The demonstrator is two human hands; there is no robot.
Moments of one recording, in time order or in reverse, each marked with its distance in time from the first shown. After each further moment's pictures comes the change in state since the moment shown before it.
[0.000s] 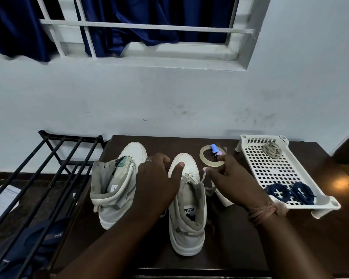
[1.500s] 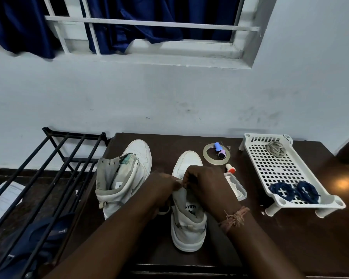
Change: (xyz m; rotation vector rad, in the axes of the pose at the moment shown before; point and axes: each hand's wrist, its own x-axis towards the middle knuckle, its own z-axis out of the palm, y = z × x) left_hand -0.004 -0.015 -0.003 -0.585 -0.546 -0.611; right_hand 0.002 -0.009 0.059 -0.310 0.043 -0.569
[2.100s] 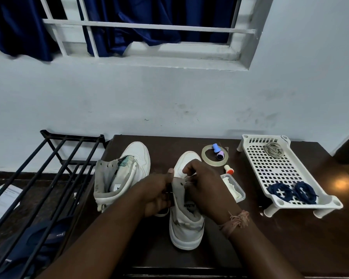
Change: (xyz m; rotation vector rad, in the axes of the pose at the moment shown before) left_hand -0.001 0.012 -0.007 -0.314 -0.198 -0.203; right_hand -0.007 -0.005 0.006 0.256 0.066 0.140
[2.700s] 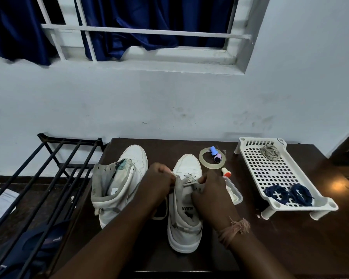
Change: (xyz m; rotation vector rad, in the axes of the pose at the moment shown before) left_hand 0.017 -0.003 0.010 0.216 0.289 0.431; right_hand -0.014 0.001 -0.003 -0.090 0.078 0.396
